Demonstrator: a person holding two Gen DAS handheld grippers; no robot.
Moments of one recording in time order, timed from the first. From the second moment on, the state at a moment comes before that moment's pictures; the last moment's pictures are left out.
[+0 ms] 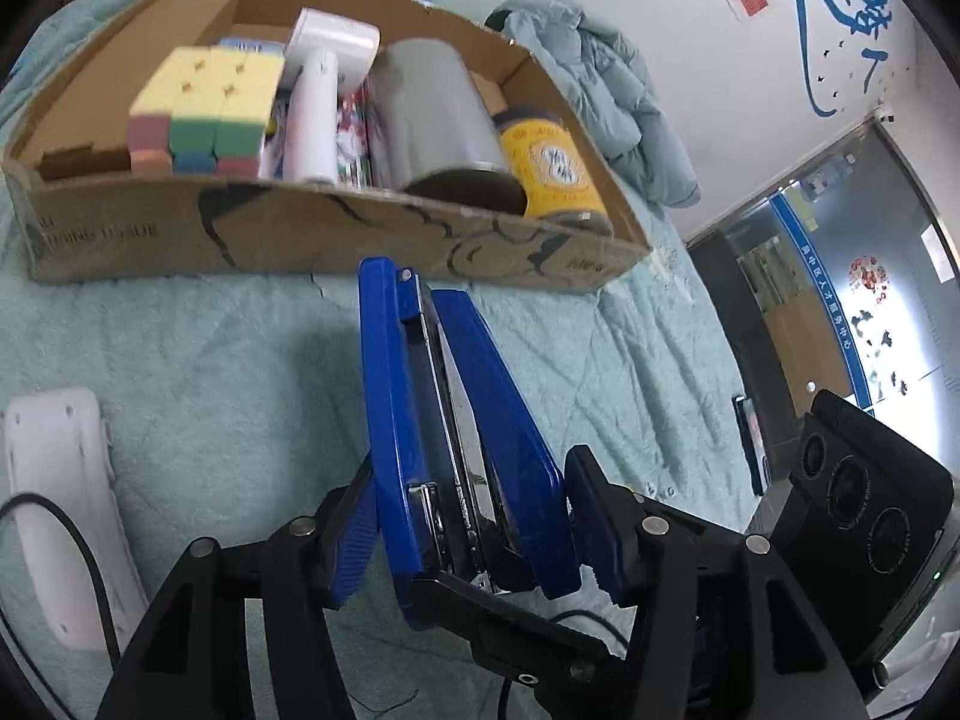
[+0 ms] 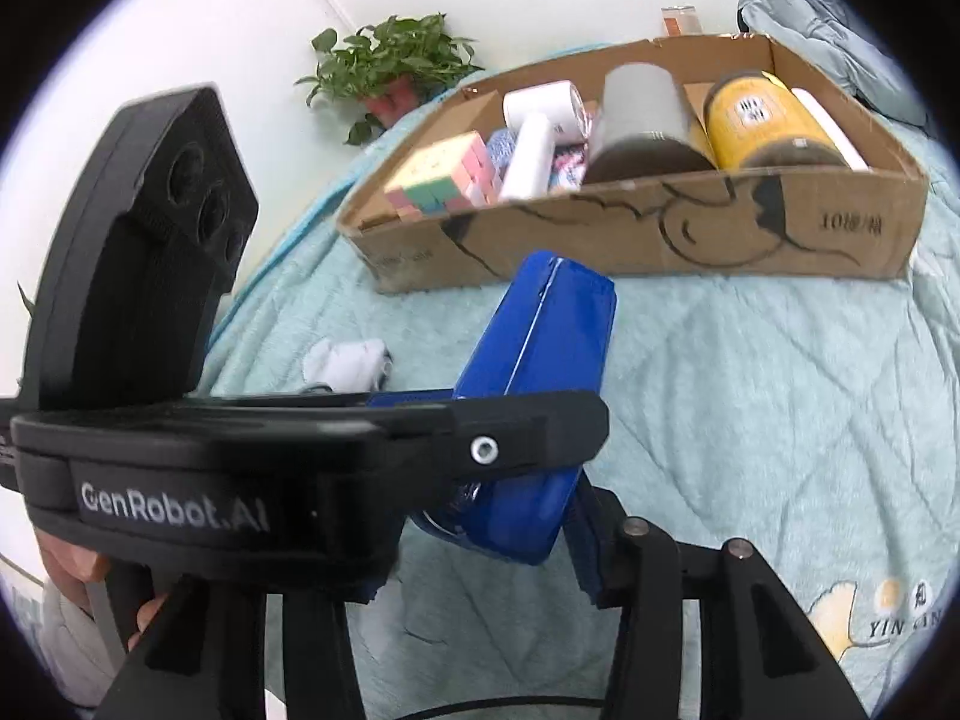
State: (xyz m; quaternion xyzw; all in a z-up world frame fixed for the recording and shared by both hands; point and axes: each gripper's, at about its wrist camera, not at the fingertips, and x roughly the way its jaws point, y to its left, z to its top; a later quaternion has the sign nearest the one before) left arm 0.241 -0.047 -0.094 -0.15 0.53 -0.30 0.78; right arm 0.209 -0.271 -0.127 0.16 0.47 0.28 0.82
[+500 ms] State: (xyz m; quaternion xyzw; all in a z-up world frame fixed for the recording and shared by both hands) left arm 0.290 -0.010 -0.015 -0.15 0.46 -0.31 0.82; right arm 0.263 -0.246 -0.074 0.12 0.41 0.31 0.85
